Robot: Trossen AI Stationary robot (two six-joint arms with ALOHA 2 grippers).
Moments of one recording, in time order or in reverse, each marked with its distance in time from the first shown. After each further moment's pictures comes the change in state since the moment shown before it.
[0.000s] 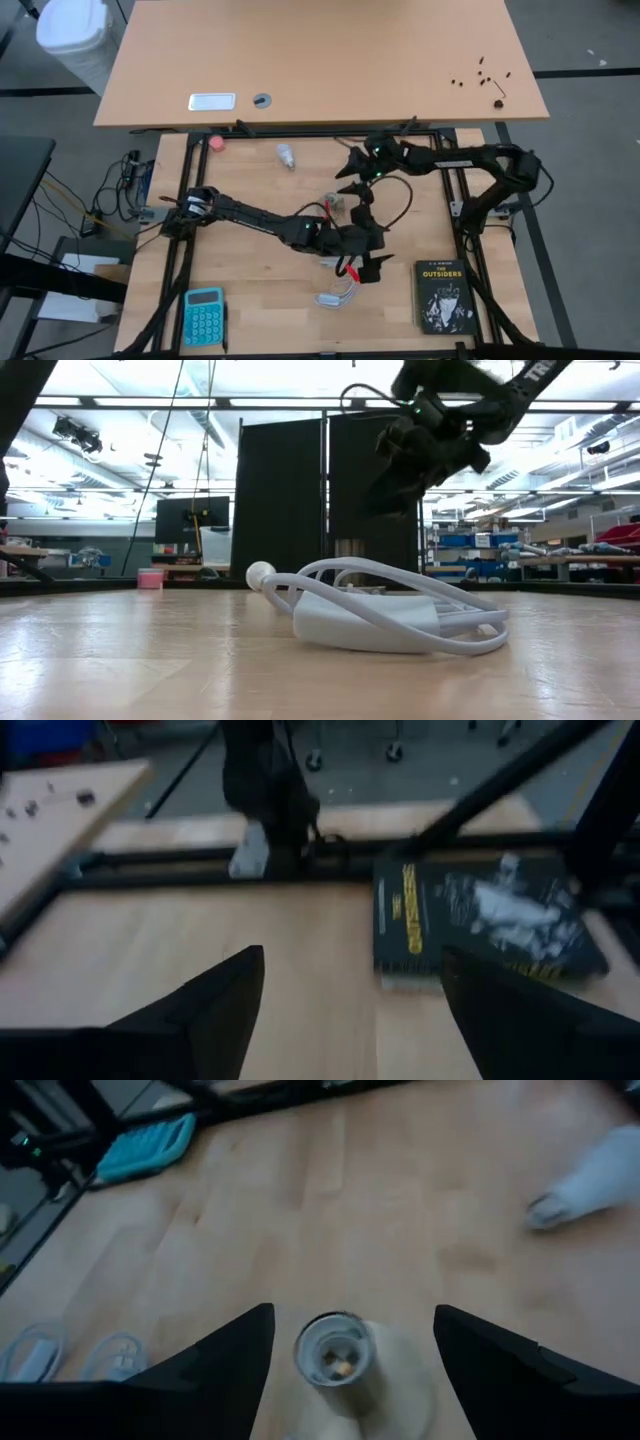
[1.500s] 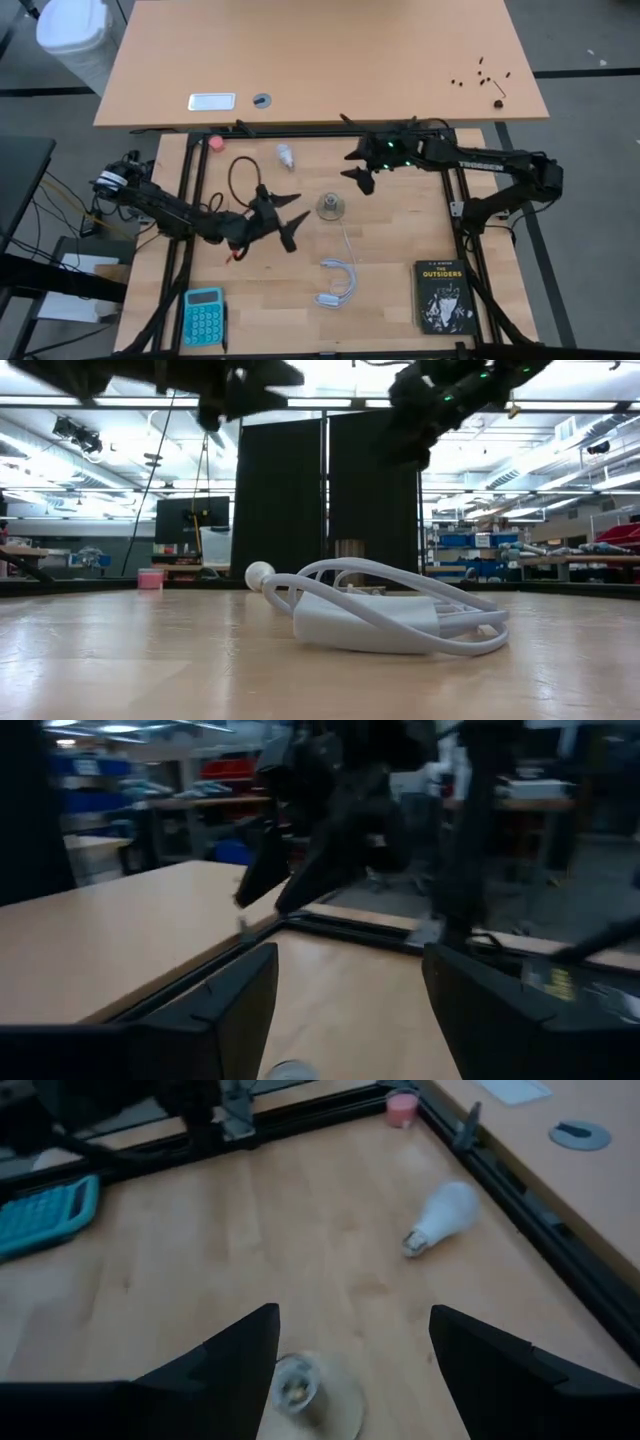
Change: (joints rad) left arm -0.063 -0.706 -1.283 1.094 -0.461 0.069; right arm 0.082 -0.198 0.152 -0.303 0.370 0.133
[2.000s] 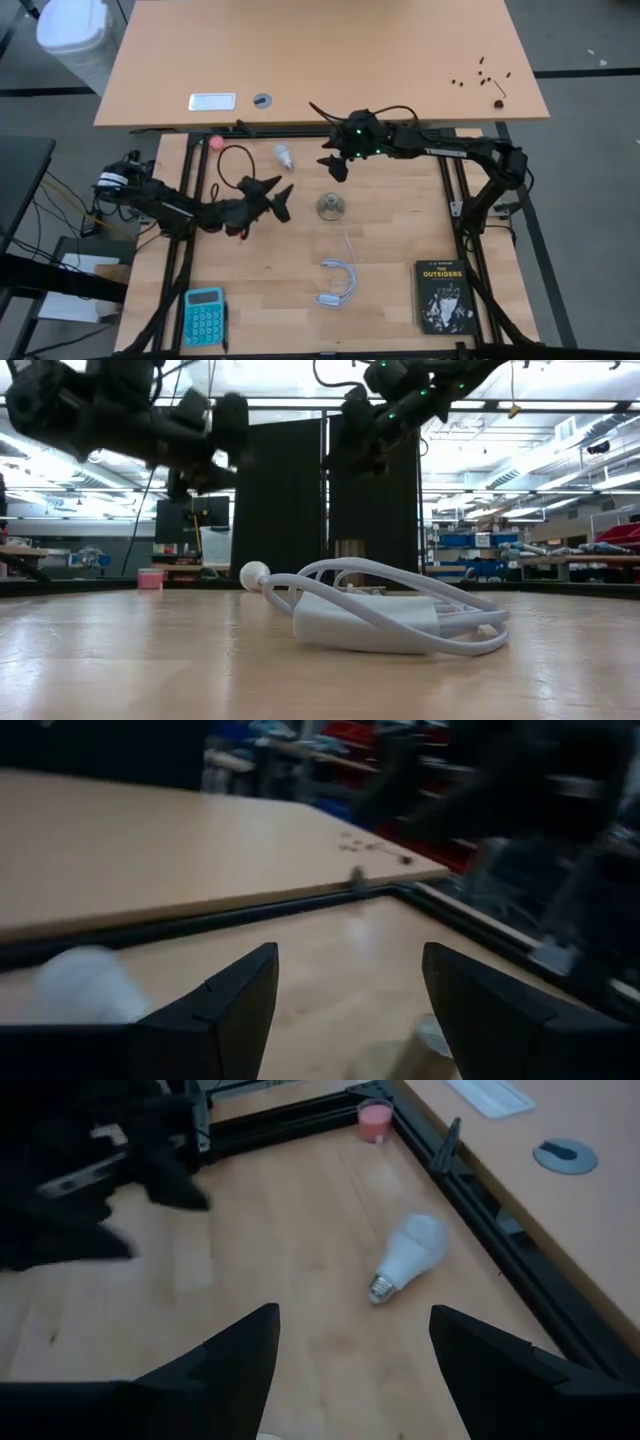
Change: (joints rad) left arm 0.205 0.001 -0.221 0.064 -0.076 -0.402; right arm -0.026 0.305 0.280 -0.008 0.027 -0.031
